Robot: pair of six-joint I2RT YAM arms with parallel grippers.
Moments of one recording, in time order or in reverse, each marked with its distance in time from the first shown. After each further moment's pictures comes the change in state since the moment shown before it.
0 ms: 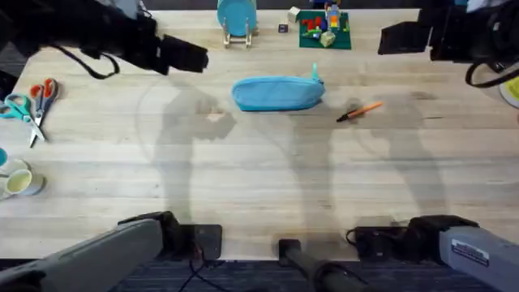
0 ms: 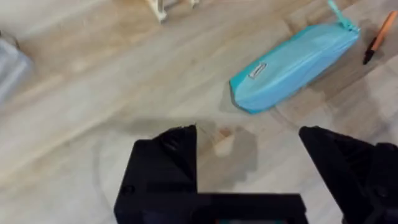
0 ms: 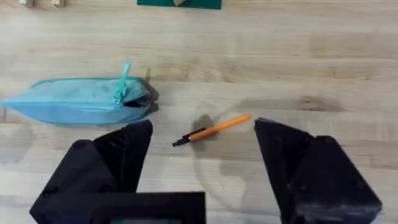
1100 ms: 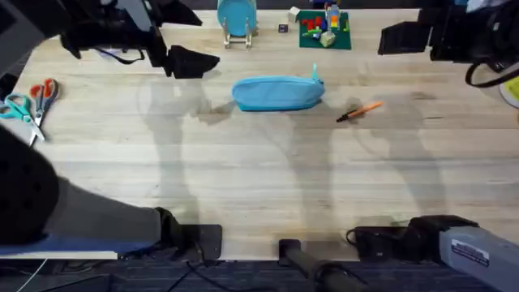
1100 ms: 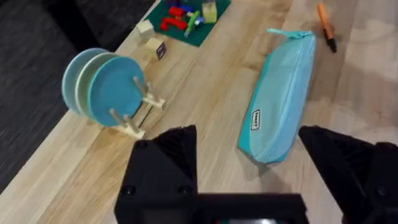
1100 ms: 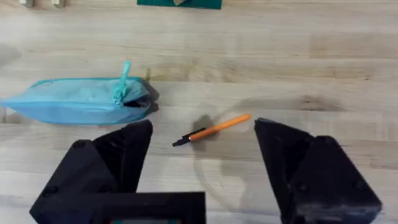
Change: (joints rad) left arm 0.070 0.326 0.002 0.214 0.516 0.655; right arm 0.000 0.000 0.000 0.000 0.000 0.000
